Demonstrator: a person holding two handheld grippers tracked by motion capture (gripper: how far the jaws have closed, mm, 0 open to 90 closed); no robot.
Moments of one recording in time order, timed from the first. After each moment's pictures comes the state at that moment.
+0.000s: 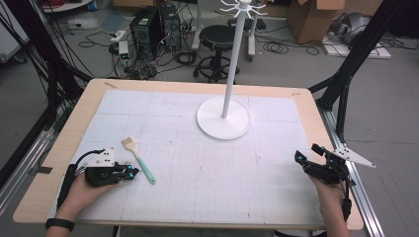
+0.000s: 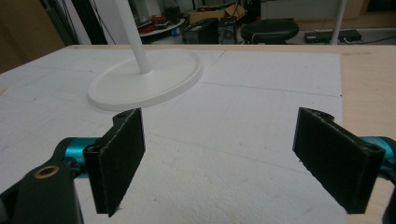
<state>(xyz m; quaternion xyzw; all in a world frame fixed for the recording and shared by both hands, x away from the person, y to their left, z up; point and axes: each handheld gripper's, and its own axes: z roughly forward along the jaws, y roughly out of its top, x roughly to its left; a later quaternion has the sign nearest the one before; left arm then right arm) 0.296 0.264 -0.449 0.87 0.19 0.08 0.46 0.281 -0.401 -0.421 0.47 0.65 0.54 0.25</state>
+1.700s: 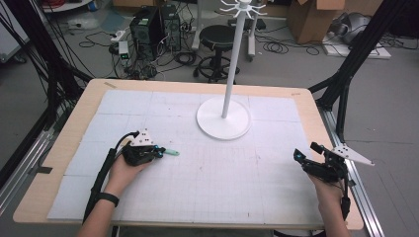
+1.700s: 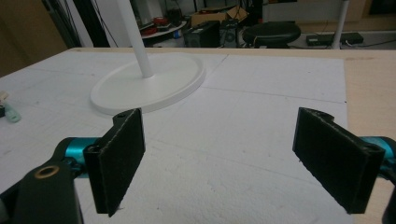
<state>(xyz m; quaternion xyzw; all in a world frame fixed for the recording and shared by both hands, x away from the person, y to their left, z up) 0.357 0.181 -0.450 0.86 0.25 0.15 0.42 0.285 -0.397 -0.418 0.47 0.65 0.54 0.25</state>
